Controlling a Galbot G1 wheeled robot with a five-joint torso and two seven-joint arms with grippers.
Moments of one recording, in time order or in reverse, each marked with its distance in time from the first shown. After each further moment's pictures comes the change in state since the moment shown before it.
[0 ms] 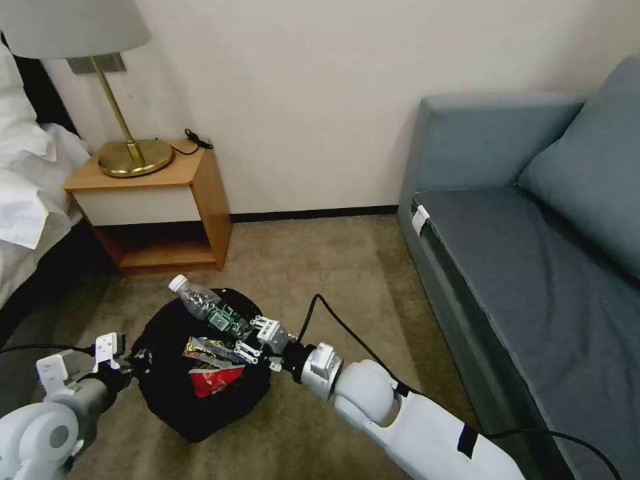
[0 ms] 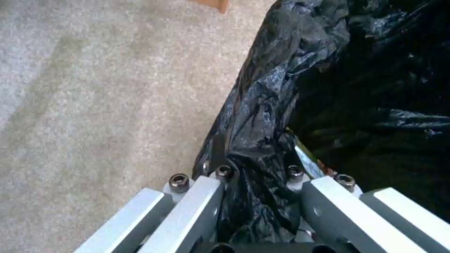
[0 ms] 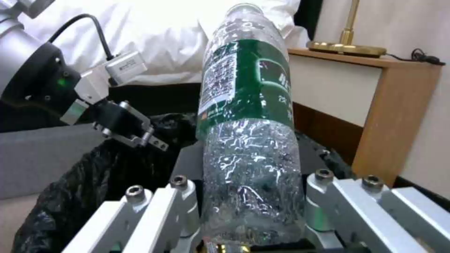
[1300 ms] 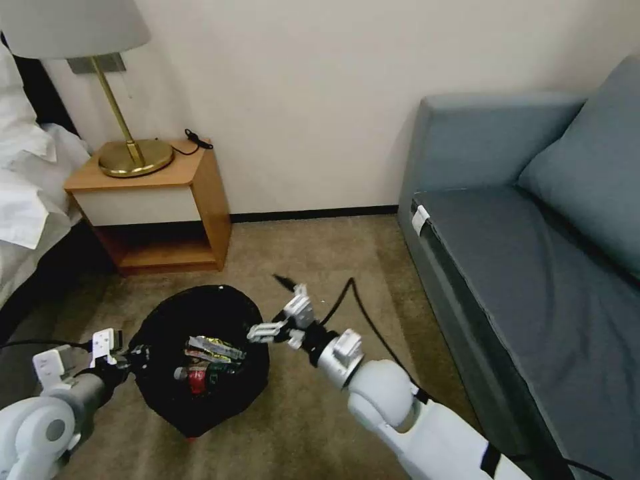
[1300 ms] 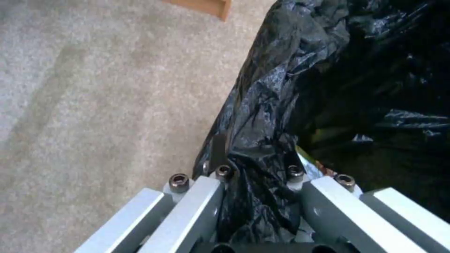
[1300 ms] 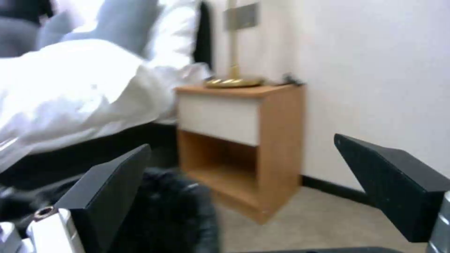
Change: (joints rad) left arm -0.020 0.032 -0.008 0.020 -0.028 0.000 0.003; right arm -0.173 0.001 0.242 0.193 0.046 -0.060 0.174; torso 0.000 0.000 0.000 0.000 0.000
